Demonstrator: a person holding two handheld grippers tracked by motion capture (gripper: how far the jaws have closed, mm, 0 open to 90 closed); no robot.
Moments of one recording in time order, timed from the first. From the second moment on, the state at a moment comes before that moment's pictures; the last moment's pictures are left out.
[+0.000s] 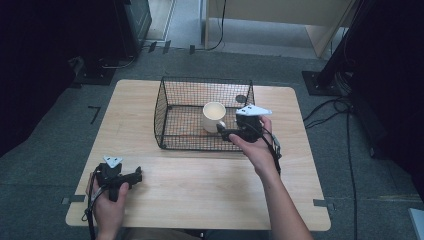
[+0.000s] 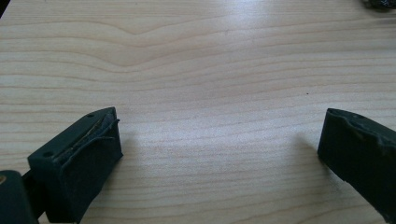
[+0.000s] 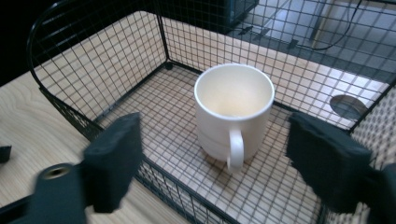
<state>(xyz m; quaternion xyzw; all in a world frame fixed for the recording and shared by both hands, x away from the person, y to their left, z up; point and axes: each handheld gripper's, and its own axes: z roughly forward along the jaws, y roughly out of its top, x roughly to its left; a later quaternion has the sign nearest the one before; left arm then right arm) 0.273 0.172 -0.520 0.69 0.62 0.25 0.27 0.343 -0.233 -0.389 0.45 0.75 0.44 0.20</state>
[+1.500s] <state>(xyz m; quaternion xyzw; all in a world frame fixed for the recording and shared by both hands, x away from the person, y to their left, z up) 0.273 0.172 -0.520 0.69 0.63 0.25 0.27 0.251 -0.348 -0.461 0.53 0.71 0.40 0.23</state>
